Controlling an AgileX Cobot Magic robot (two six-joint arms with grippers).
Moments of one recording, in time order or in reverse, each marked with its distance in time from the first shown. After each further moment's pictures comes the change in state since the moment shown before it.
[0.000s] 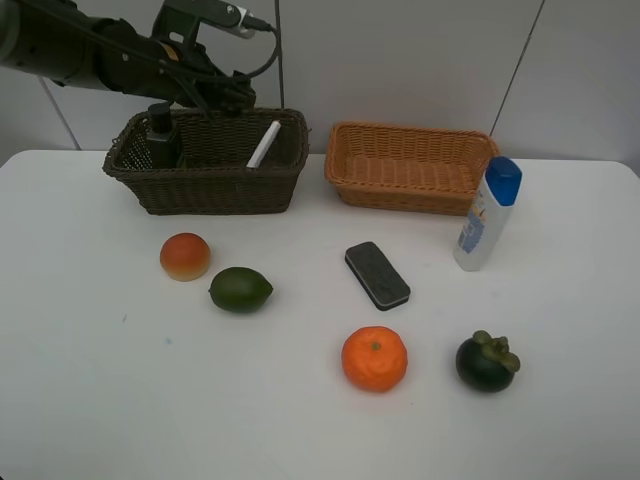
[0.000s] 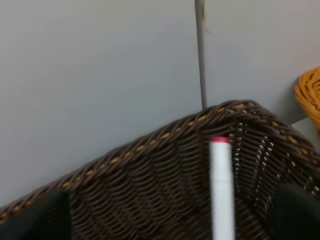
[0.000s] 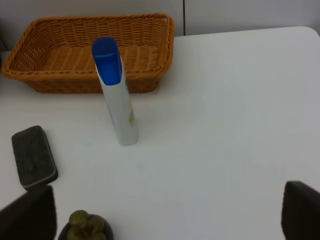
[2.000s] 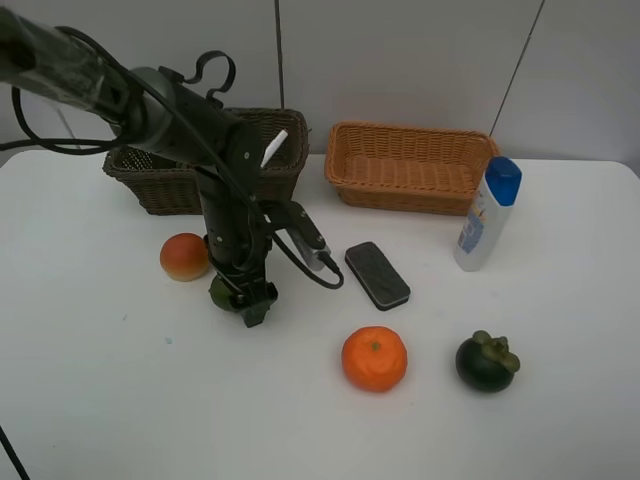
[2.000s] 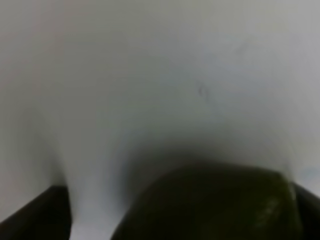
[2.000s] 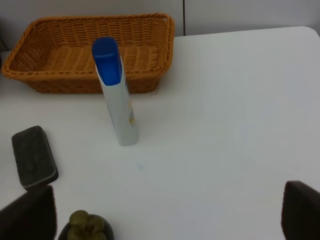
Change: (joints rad) left arm -0.294 0.202 -0.002 0.076 0.891 0.244; right arm 0.000 0.000 0.000 0.000 0.000 0.000
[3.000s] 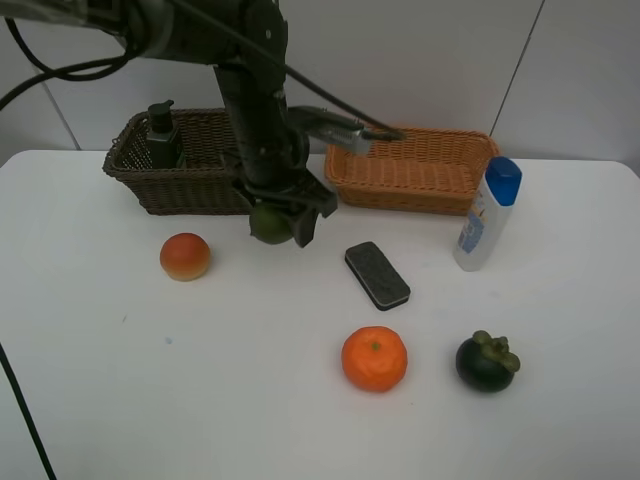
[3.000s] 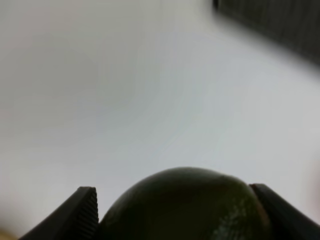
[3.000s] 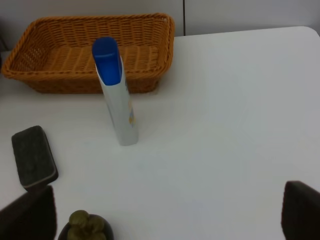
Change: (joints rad) left arm 0.000 -0.023 -0.424 -0.137 0.253 -0.381; right arm 0.000 0.000 0.000 0.000 0.000 0.000
